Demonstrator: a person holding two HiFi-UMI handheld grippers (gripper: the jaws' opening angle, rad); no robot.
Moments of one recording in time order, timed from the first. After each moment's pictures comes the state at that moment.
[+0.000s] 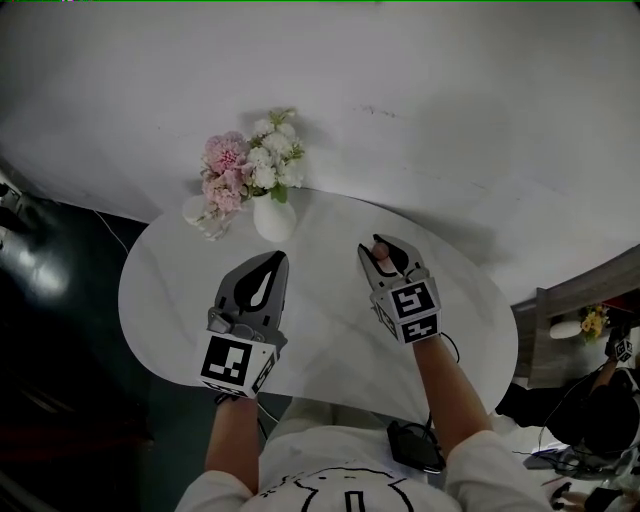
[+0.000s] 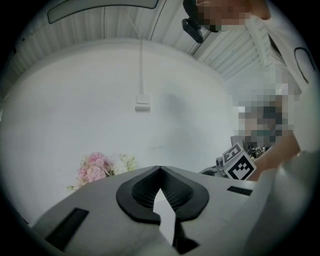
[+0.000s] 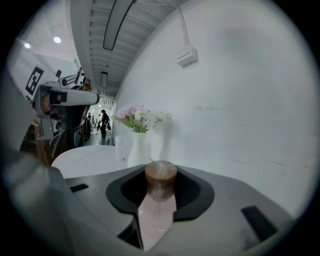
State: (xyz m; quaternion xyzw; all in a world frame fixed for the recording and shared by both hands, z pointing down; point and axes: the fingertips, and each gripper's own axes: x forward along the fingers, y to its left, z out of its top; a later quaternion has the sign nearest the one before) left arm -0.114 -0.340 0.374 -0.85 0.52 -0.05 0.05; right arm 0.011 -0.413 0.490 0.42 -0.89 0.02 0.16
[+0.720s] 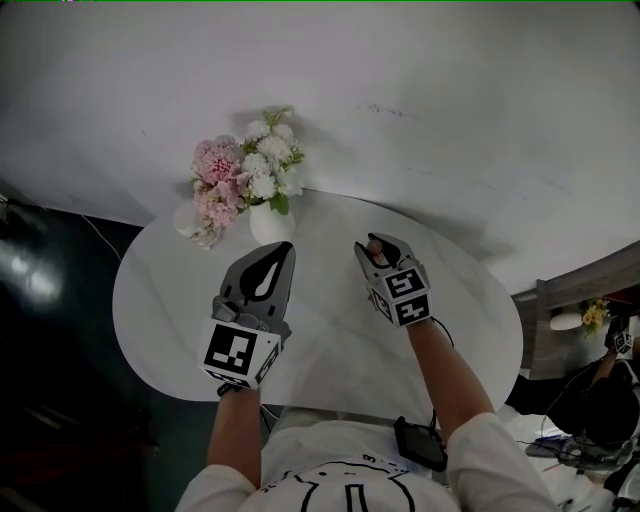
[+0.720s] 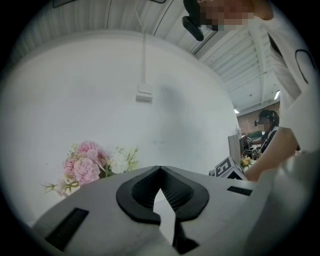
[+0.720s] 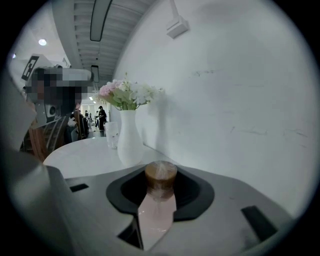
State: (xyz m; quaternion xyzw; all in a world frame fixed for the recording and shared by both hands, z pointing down) left arm -0.121 -0.392 0.401 -0.87 0.49 -0.05 0.02; right arm -0.001 -0.461 0.565 0.43 -0.88 0.09 0.20
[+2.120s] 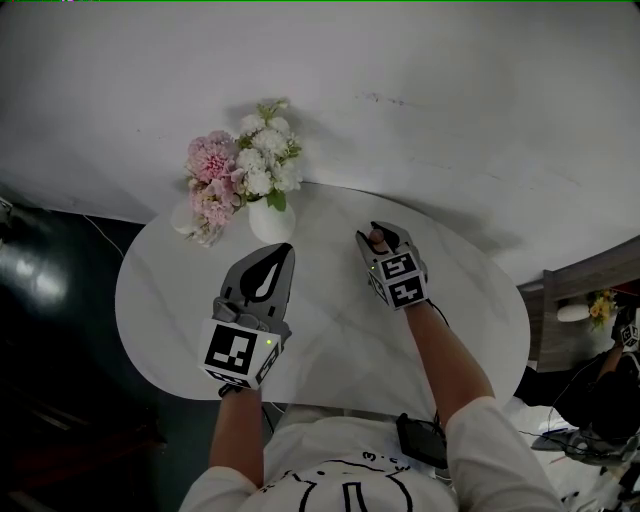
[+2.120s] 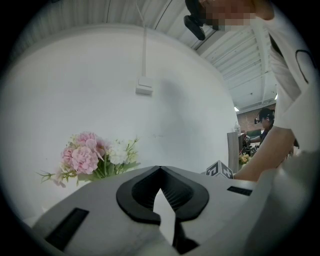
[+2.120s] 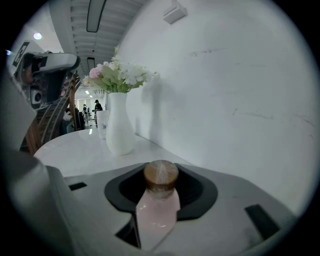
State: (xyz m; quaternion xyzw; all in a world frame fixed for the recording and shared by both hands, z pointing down) left arm -0.121 -0.394 0.420 -0.87 0.48 -0.07 0.00; right arm 0.006 -0.488 0.611 0.44 -0.86 0.10 0.24
